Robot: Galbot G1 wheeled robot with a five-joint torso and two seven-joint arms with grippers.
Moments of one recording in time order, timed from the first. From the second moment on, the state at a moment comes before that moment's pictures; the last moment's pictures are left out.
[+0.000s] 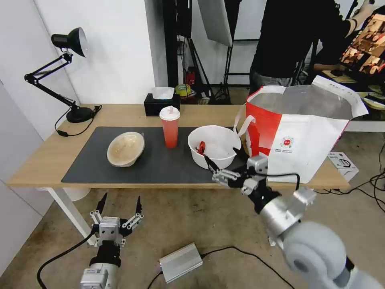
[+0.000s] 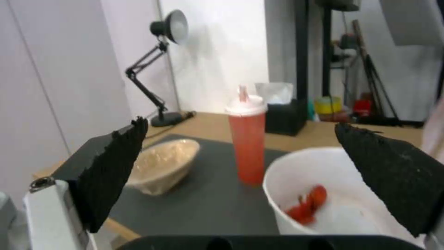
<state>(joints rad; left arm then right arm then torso) 1.85 -1.59 -0.59 -2.27 0.17 -0.16 0.02 -1.16 0.94 0.27 2.36 0.78 -0.30 0.12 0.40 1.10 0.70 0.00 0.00</state>
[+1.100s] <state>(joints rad) 1.85 -1.59 -0.60 -2.26 0.16 -0.16 0.01 -0.56 0.68 0.09 2.13 0.95 -0.73 -0.21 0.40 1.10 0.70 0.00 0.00</state>
